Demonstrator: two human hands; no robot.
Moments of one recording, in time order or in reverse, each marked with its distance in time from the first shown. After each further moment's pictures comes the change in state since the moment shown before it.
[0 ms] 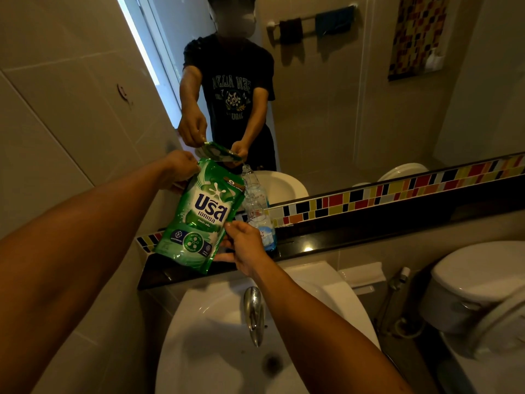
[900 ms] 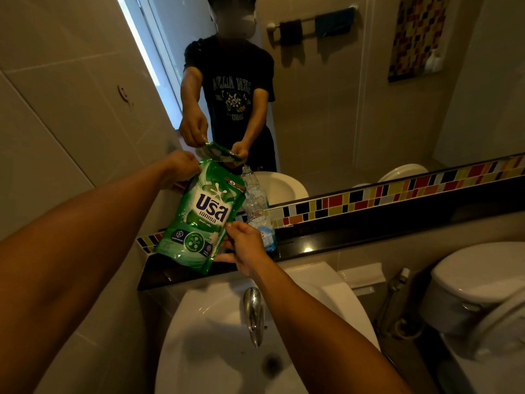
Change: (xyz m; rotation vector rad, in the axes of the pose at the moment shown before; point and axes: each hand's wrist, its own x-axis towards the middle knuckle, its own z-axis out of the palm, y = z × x) left_hand 0.000 0.001 0.000 0.010 0.000 0.013; right_hand 0.002 0.001 -0.001 -0.005 -0.008 0.004
